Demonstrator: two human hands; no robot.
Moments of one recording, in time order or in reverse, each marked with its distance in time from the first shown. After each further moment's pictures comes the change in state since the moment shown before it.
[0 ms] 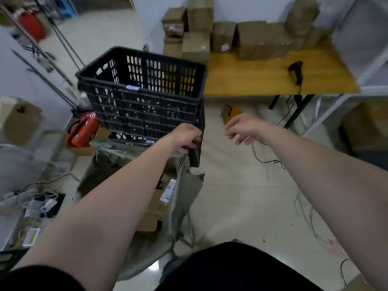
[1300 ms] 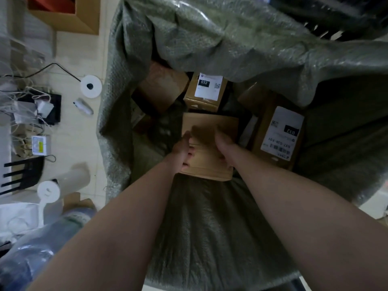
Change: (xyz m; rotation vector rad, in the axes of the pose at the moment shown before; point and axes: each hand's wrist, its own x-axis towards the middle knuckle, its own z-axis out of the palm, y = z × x) left_hand 0.170 -0.565 -0.077 -0.561 -0.051 -0.805; right_hand 0.252 0.004 0.584 0.373 -0.185 0.743
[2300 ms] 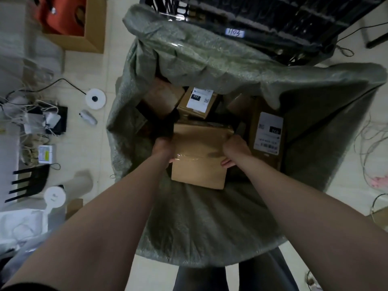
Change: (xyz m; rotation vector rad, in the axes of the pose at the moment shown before) left_hand -0.053 0.013 -0.036 0.059 0.315 0.185; right_hand -0.059 0.020 -0.048 -0.111 0.125 -0.056
